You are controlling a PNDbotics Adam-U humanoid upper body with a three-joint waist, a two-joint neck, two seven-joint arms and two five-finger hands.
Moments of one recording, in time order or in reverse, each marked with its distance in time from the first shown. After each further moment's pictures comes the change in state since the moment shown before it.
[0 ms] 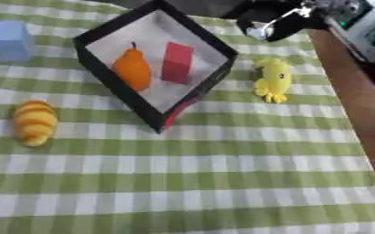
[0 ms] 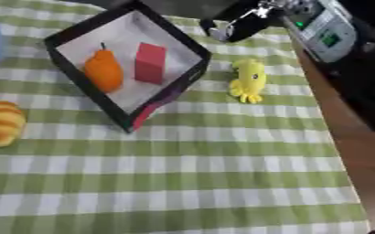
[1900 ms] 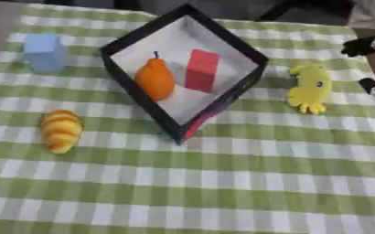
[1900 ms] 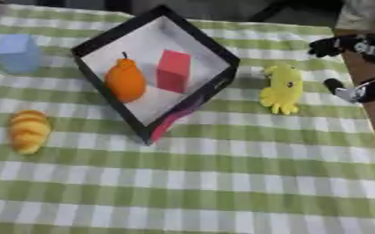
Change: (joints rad) left arm -0.028 -0.019 -0.035 0.036 0.064 0.009 -0.060; right arm 0.213 -0.091 -0.119 0.182 0.029 -0.229 0.023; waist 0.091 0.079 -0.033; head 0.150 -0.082
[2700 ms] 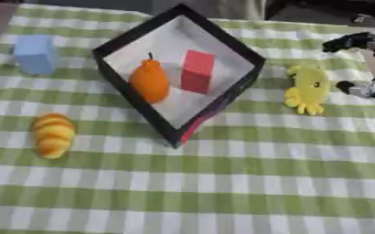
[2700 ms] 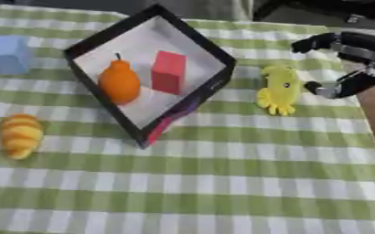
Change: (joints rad) left arm -0.018 -0.001 -0.009 0.000 0.011 -0.001 -0.013; right arm -0.083 0.022 0.050 0.101 0.188 -0.049 -0.054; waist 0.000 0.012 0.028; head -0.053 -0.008
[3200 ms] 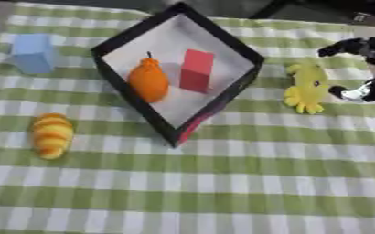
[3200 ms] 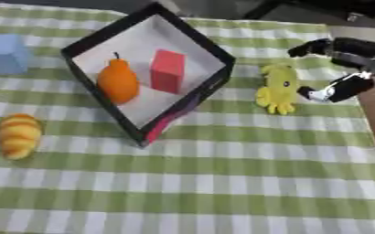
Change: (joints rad) left arm -0.007 -0.007 0.000 0.000 0.003 -0.001 -0.003; right arm -0.009 0.009 0.011 0.015 0.039 0.027 -0.012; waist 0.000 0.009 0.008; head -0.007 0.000
